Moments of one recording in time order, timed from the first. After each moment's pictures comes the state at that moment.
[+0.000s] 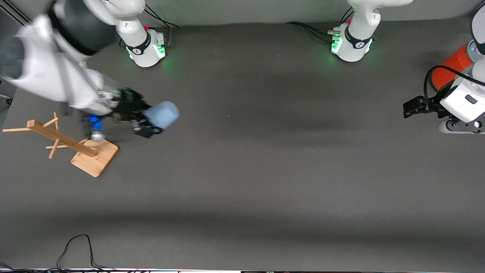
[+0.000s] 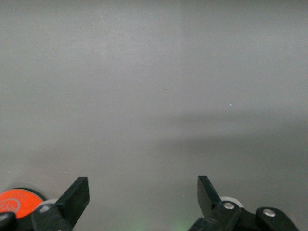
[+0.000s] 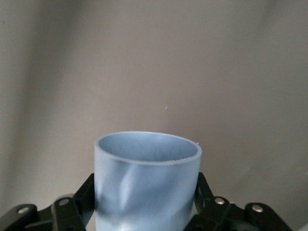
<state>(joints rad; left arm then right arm) -0.03 0.03 -0.02 -1.66 0.02 1.60 -0.01 -0.01 0.20 0.46 -1.59 0.18 1.81 1.55</state>
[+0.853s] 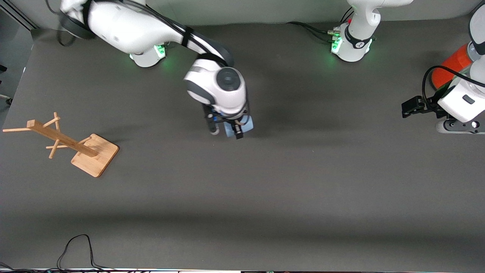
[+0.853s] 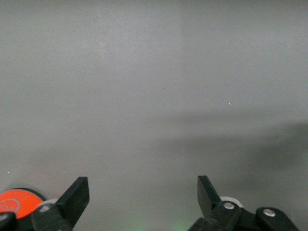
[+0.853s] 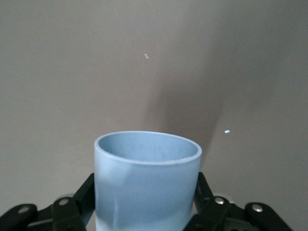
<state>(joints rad) -0.04 0.03 -0.02 -1.66 0.02 1.60 -0.01 0.20 0.80 0.80 -1.60 -0.66 2.02 2.47</state>
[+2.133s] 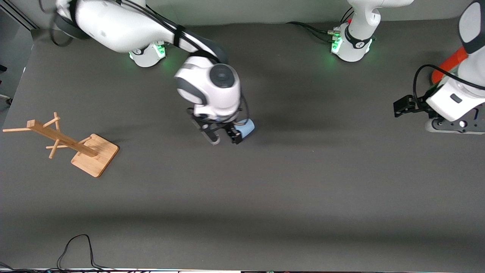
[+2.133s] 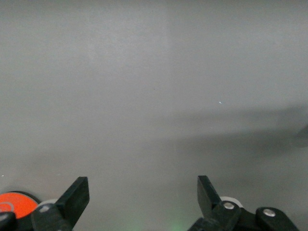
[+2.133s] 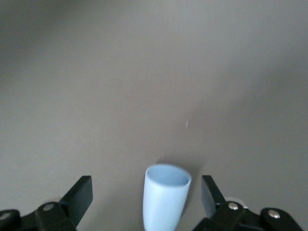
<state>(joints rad) -0.11 0.04 -0.02 -1.65 0.02 1.60 -0.07 0.04 0.58 0.79 -1.53 -0.50 1.91 1.71</state>
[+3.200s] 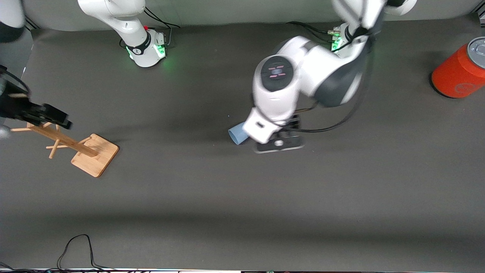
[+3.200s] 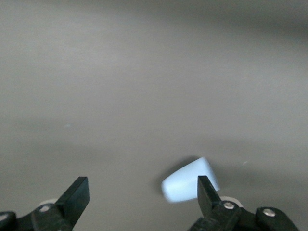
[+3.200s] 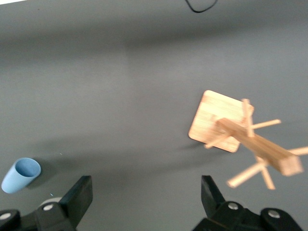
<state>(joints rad) -0.69 0.69 -0.03 -1.01 0.05 1.70 -0.85 -0.05 0.03 0.00 -1.54 0.03 1.60 0.12</state>
